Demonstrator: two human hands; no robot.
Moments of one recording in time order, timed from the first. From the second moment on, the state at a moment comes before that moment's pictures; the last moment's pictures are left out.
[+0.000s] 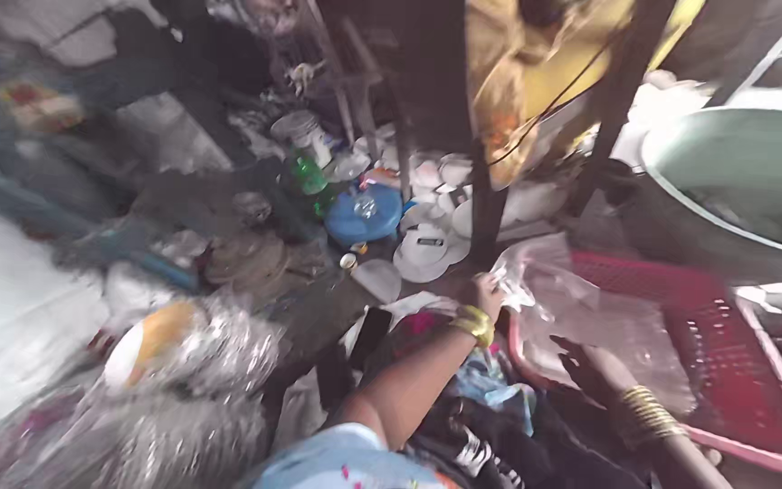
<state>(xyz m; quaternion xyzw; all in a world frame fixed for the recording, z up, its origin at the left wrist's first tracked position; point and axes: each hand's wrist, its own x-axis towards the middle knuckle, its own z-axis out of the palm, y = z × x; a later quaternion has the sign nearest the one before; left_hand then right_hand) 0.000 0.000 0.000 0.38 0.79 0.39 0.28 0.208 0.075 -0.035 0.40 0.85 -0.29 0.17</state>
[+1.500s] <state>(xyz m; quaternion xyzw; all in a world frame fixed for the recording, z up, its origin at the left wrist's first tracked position) 0.008 0.004 -0.035 0.36 0.79 0.40 0.28 0.209 0.055 -0.013 0.32 0.87 -0.31 0.20</state>
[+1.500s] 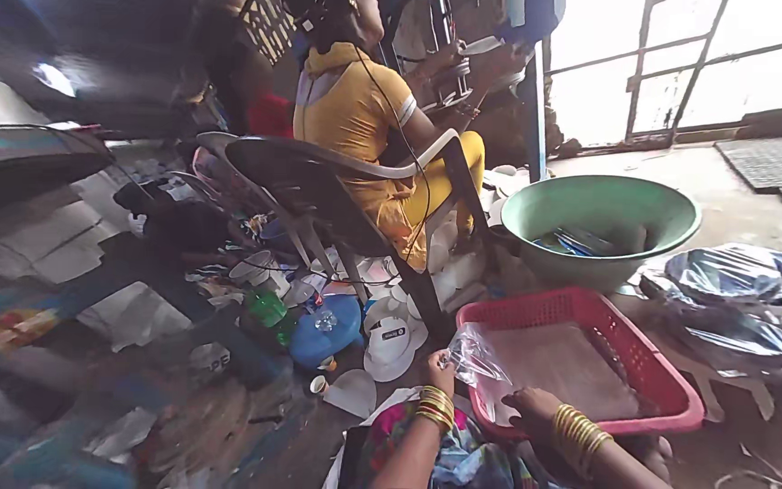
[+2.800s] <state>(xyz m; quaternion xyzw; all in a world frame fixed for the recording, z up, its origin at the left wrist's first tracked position) 0.015 0.004 -0.031 0.36 0.77 0.40 0.33 0.214 0.051 -0.014 0.33 0.86 -0.32 0.20</state>
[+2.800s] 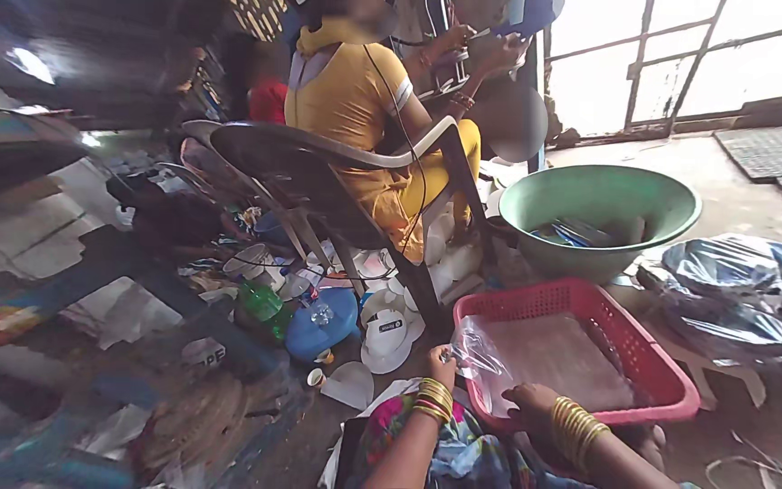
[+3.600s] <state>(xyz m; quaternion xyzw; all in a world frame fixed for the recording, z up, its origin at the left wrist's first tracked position) 0.011 0.007 -0.037 0.37 0.78 0.39 0.34 0.211 0.053 -0.014 0.33 0.86 -0.31 0.22</state>
